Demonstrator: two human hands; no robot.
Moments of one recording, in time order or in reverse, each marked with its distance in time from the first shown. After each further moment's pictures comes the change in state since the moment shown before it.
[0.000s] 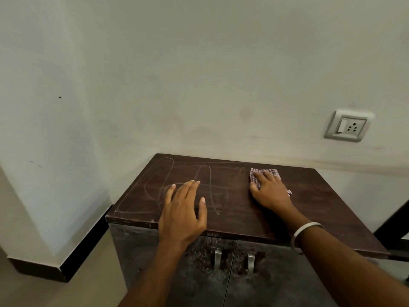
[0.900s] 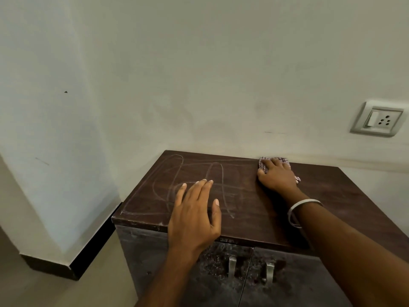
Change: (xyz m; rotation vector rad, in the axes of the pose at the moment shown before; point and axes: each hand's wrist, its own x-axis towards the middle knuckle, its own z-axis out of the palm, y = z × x) left_hand 0.000 0.001 0.001 -0.013 -0.007 0.002; right_hand 0.062 -0.017 0.012 -0.015 -0.014 0.043
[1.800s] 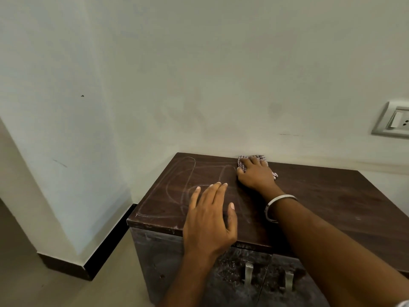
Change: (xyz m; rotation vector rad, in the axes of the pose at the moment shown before) left_hand 0.000 0.000 0.000 -0.023 0.007 -0.009; right_hand 0.006 -0.084 0.027 0.041 -0.058 -0.155
